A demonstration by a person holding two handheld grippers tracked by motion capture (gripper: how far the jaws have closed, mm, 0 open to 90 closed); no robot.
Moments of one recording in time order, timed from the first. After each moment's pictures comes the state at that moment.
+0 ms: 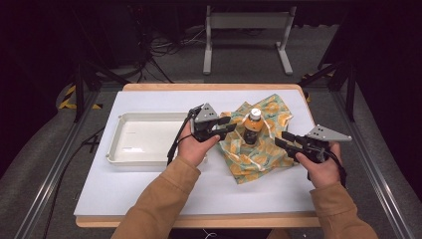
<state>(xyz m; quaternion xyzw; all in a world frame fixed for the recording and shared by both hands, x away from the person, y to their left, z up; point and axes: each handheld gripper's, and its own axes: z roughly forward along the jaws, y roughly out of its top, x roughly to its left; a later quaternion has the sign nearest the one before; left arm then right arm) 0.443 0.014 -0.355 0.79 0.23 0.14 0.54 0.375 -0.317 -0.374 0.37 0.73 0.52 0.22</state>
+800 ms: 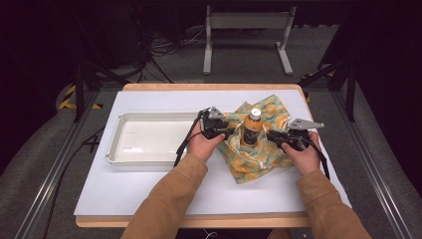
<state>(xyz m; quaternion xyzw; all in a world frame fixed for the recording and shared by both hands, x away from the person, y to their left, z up) 0.482 -0.006 -0.410 0.83 0.31 0.11 0.45 0.438 -0.307 -0.418 0.38 0.78 0.46 0.20</state>
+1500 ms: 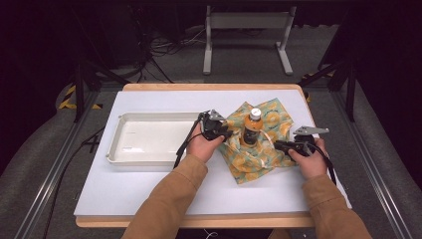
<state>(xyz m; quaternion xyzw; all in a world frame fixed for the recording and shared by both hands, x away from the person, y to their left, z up) 0.479 -0.005 -0.413 0.83 0.32 0.09 0.44 0.426 -0.331 -0.436 0.44 0.78 0.42 0.16</state>
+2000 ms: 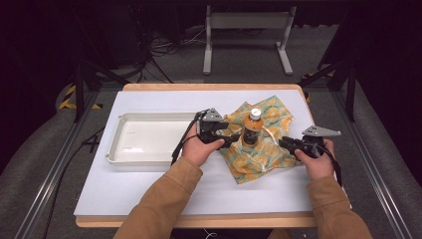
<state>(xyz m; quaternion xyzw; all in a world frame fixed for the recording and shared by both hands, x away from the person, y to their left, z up) 0.449 0.005 -0.378 0.82 0.26 0.07 0.50 0.409 -0.340 -0.417 0.43 0.76 0.45 0.19</state>
